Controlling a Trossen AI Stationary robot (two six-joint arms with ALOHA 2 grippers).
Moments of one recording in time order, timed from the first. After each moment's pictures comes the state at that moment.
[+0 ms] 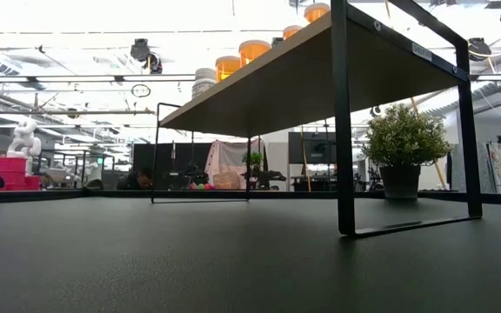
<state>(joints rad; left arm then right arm) -0.46 1.35 1.18 -0.35 -0.36 0.21 0.80 1.19 1.04 -1.13 0.16 0.98</state>
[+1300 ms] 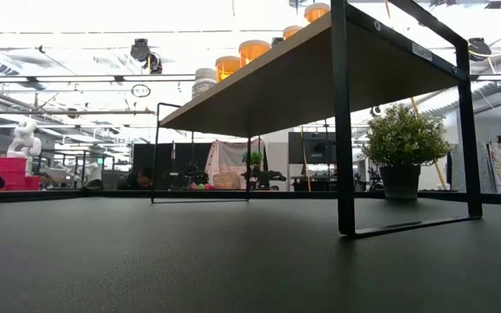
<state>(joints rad) -0.46 1.35 1.18 -0.34 -0.36 0.20 0.82 1.39 0.86 -1.02 0.10 1.04</state>
